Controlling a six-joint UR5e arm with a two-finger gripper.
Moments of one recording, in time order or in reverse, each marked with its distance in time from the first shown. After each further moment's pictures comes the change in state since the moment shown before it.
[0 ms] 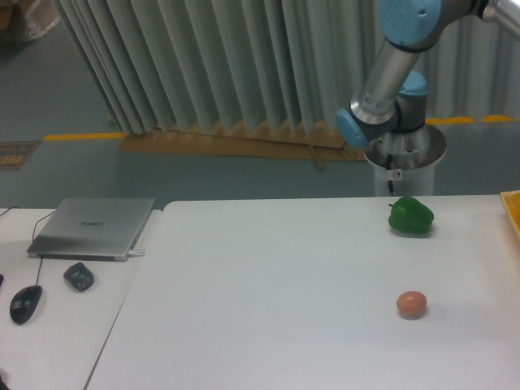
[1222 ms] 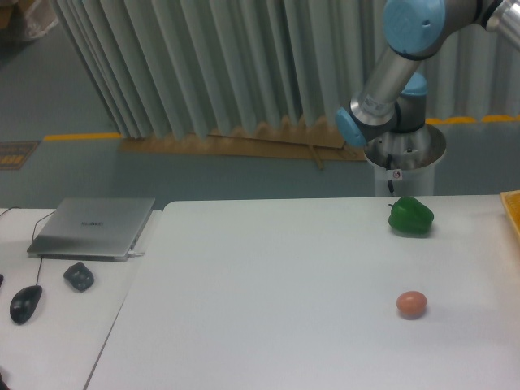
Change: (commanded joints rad) arm 0.037 0.000 -0.078 0.035 0.041 0.144
